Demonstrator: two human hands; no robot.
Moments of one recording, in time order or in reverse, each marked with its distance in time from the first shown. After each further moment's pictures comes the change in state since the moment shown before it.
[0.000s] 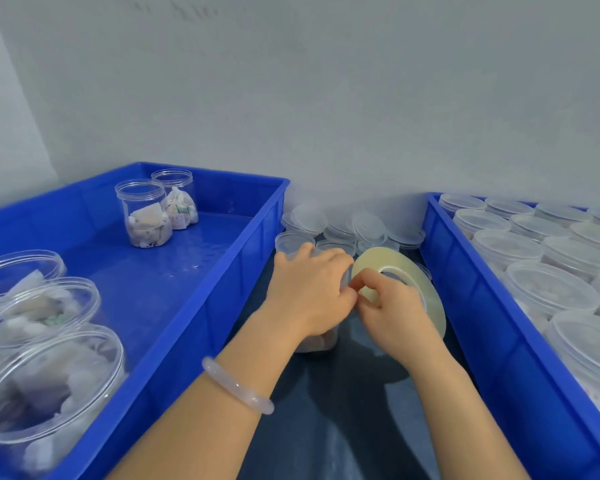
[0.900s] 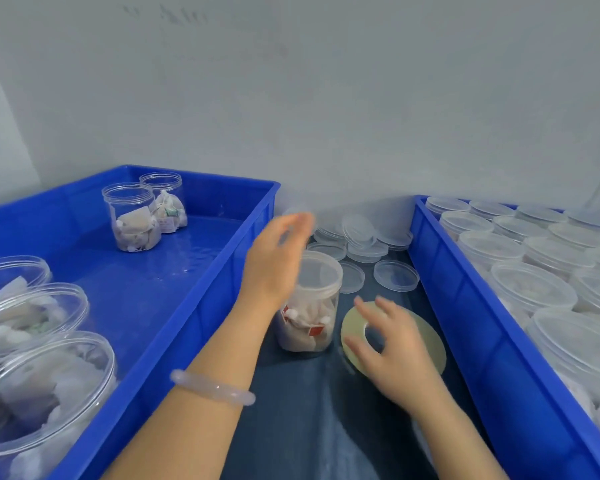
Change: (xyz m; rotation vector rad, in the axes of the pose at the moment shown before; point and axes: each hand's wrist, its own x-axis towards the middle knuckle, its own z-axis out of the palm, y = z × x) left_hand 0.005 -0.023 -0.007 -1.107 0.403 -0.286; right_hand -0.036 0.024 0.012 -0.149 -0.008 0.089
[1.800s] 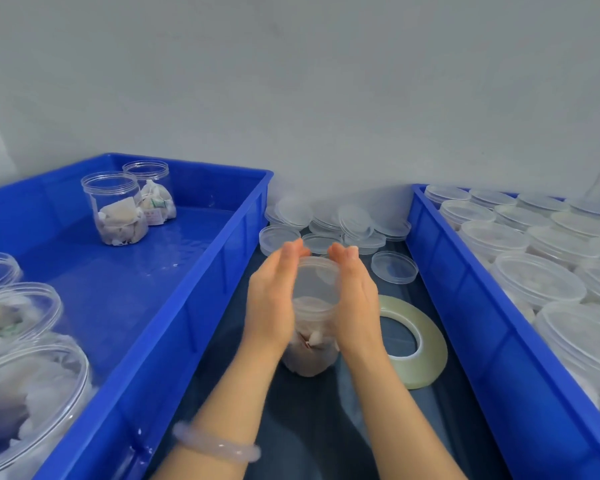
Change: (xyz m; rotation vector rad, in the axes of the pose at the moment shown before) left_hand -0.032 -0.028 0.020 -0.357 0.071 -0.042; right_hand 0.038 -0.060 0.022 1.023 0.206 0.046
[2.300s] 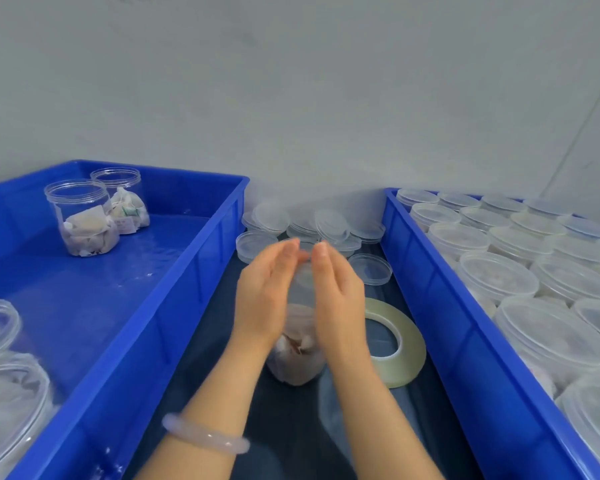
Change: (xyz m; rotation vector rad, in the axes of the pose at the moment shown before) left_hand 0.003 0.009 0.011 0.127 -0.089 0.131; right_hand -0.003 -0.010 -0.003 -0.147 0.065 -0.046
